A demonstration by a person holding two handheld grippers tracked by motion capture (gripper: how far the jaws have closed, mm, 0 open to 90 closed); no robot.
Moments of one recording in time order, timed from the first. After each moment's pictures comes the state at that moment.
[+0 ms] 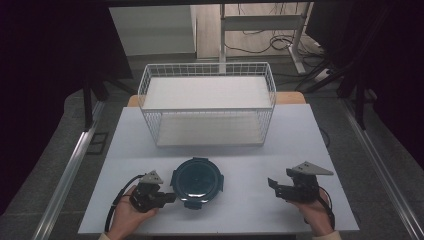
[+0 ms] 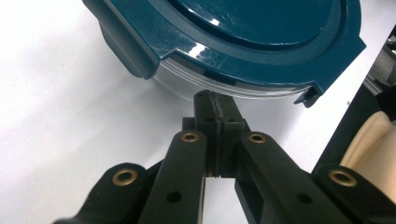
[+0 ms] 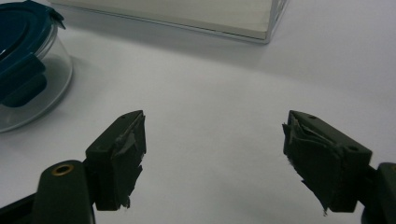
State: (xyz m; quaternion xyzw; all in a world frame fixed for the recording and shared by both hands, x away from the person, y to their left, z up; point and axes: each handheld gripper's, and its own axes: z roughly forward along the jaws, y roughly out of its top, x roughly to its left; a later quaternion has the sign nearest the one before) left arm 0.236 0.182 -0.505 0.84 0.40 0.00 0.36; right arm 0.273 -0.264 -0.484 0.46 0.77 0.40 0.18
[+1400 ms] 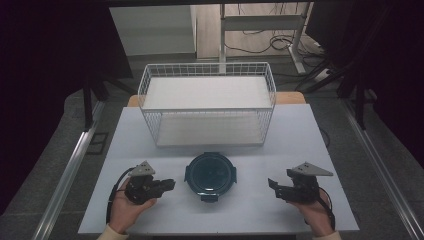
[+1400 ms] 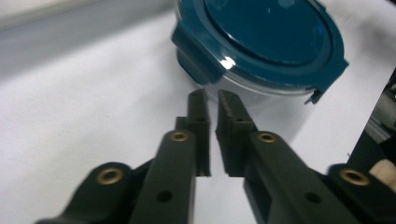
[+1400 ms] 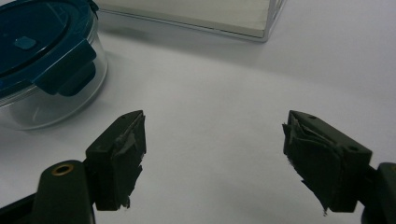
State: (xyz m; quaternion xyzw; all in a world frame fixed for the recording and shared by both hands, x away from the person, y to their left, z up) left arm 0.242 0.196 -0.489 0.80 0.42 0.05 0.43; right arm 0.271 -0.263 -0.484 0.46 0.77 0.40 0.19
